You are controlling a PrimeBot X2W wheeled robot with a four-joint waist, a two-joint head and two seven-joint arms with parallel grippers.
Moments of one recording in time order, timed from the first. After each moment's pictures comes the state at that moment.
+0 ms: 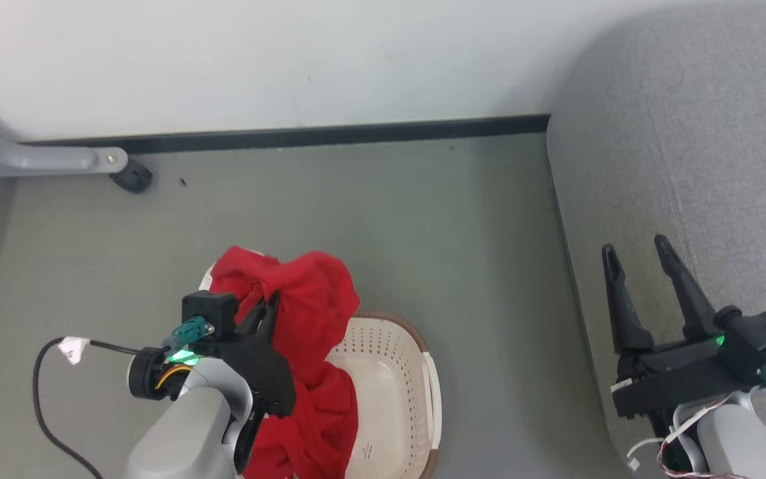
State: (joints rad) left arm -0.72 0.05 -0.58 1.06 -0.67 -0.07 -0.25; right arm -0.35 -0.18 0.17 0.25 0.26 0.09 -0.26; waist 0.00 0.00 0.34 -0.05
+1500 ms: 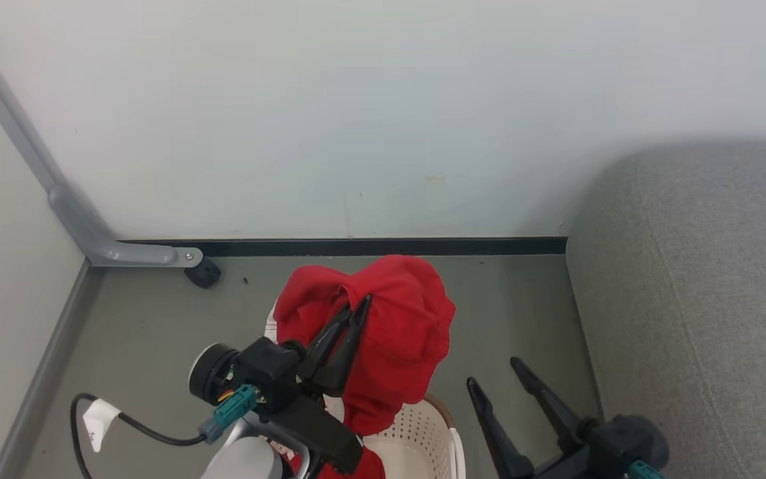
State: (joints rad) left arm -0.43 0.13 -0.59 0.33 -0.48 -0.05 -0.25; right arm -0.17 -0.10 0.42 0.24 0.25 0.11 -0.26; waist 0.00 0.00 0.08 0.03
